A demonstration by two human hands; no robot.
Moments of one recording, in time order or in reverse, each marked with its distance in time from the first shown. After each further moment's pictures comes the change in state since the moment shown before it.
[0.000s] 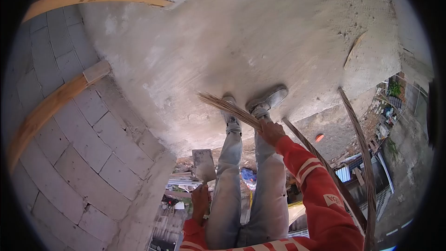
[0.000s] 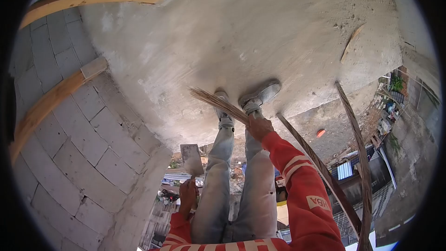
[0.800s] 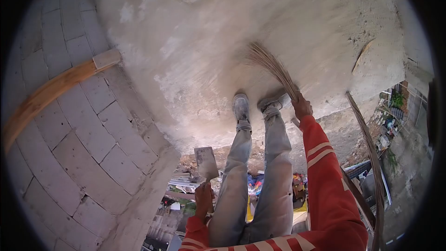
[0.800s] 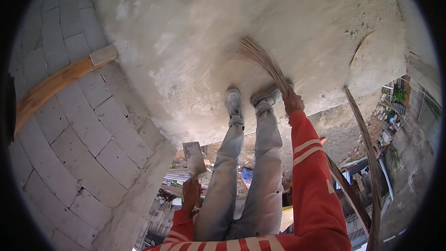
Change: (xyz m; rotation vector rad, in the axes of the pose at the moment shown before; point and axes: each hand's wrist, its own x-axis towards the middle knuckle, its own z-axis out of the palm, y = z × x) left_hand 0.014 -0.048 -0.024 -0.119 0.024 -0.039; right_hand 0.050 0.058 -0.035 0.197 0.371 0.411
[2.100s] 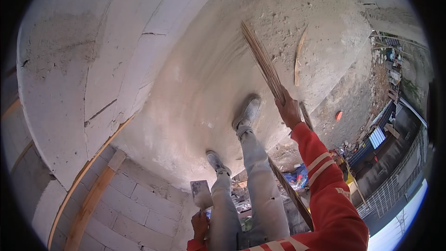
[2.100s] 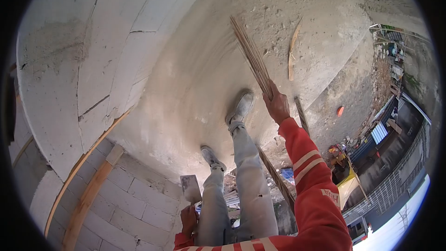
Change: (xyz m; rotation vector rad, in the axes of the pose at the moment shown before) left_hand -0.132 0.322 0.147 0.602 -0.021 0.151; right_hand 0.138 0.158 -0.338 0.631 0.271 -0.042
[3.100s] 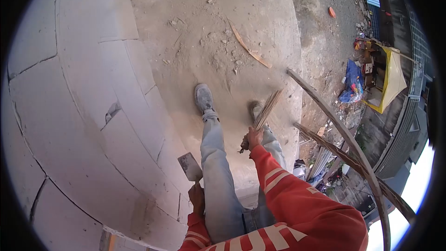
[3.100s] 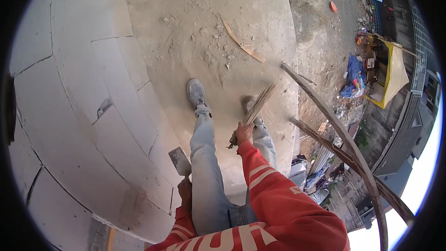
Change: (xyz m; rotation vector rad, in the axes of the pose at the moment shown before) left_hand 0.145 0.478 -0.144 0.669 -0.012 0.545; right_hand 0.011 -0.112 0.131 1.561 0.695 1.299
